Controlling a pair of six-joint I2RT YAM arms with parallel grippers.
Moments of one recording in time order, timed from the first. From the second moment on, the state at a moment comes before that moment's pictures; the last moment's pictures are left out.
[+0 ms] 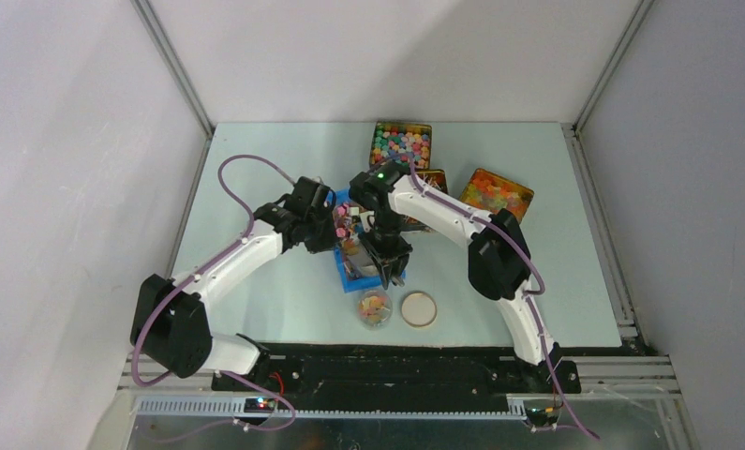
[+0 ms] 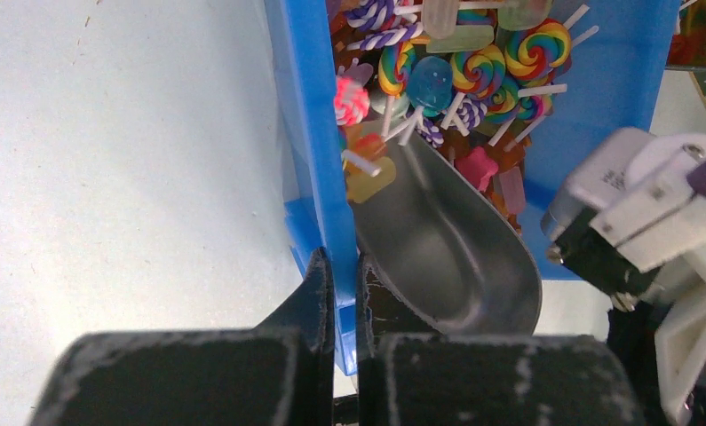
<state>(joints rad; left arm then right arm) -0.50 1.38 1.01 -0.64 -0.01 -0.72 0.85 2.18 2.00 -1.53 -0.36 0.31</state>
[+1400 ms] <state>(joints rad) -0.52 1.24 1.02 -0.61 0.04 -0.76 0.85 2.04 1.70 -1.24 -0.23 0.28</state>
